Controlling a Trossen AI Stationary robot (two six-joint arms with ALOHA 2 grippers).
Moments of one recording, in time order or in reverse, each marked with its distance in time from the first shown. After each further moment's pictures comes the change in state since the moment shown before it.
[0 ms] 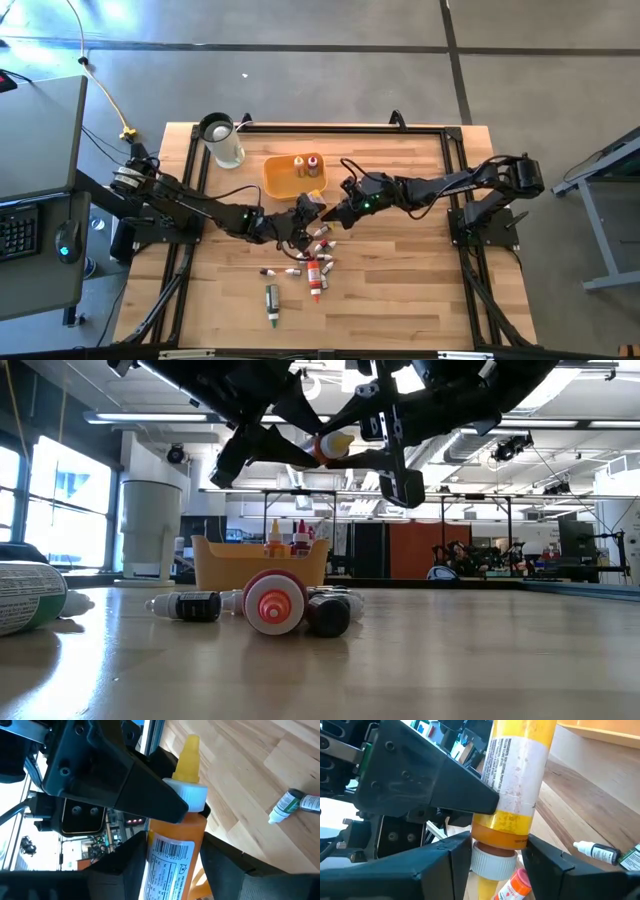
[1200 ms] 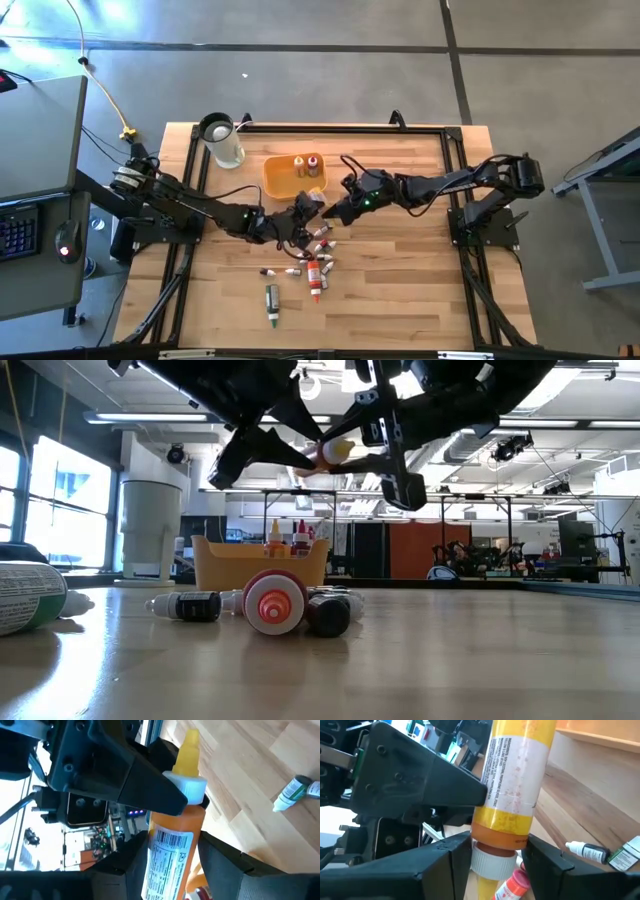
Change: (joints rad) left arm 0.032 0.000 0.002 -0.019 -0.063 0.004; right arm -0.002 0.000 0.000 -0.024 -0.023 0.014
